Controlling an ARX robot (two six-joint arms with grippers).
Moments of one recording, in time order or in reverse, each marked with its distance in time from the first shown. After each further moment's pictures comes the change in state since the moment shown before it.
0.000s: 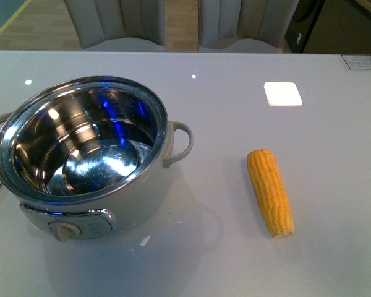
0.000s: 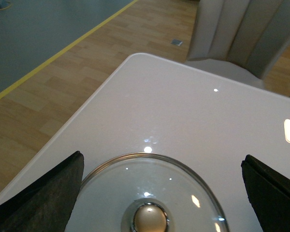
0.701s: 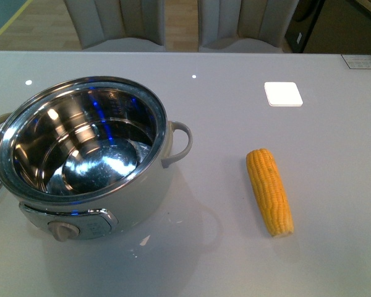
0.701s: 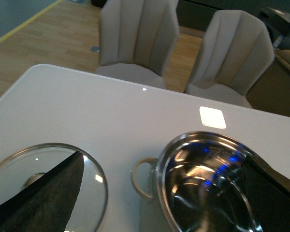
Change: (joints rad) left arm -0.159 -0.914 -0.328 -0.533 0.214 -0.080; right arm 0.000 0.000 0.000 0.000 0.000 0.000
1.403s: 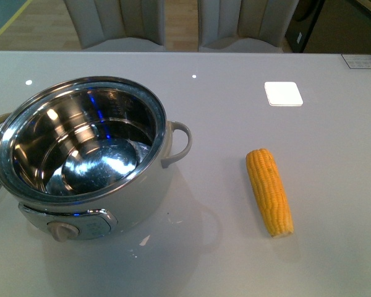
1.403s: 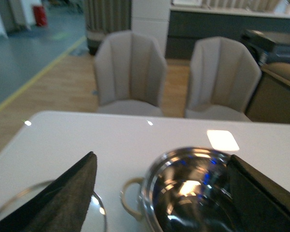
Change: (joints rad) left arm -0.175 -0.339 -0.177 0.055 -0.201 0.065; right arm 0.000 0.000 0.000 0.000 0.000 0.000
